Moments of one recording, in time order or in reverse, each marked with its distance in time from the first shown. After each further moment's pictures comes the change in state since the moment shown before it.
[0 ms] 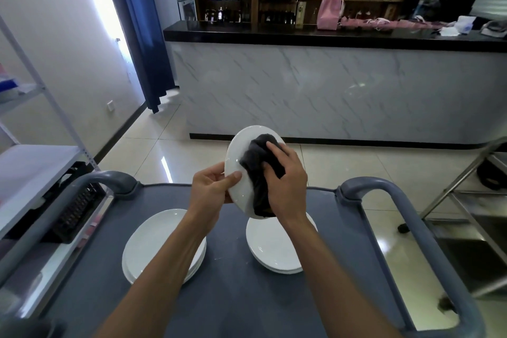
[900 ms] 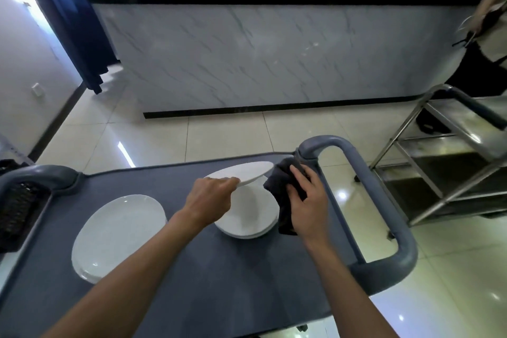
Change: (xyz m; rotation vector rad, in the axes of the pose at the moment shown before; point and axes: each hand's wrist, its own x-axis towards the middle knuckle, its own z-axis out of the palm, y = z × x) left_hand 0.011 -0.107 0.031 1.458 -0.410 0.742; right_hand -0.089 0.099 -0.113 -0.285 0.084 0.235
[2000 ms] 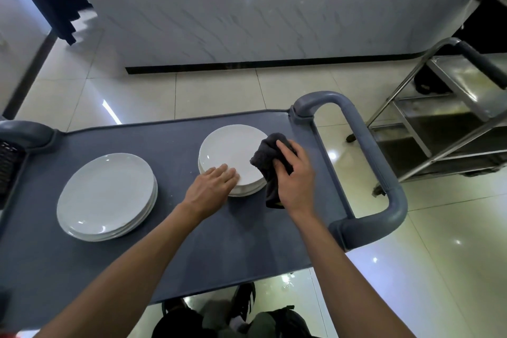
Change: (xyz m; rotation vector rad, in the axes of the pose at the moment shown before) left_hand -0.063 0.012 0.080 0.003 -0.206 0.226; right_hand -0.027 0.023 0.018 -0.025 -0.035 0.033
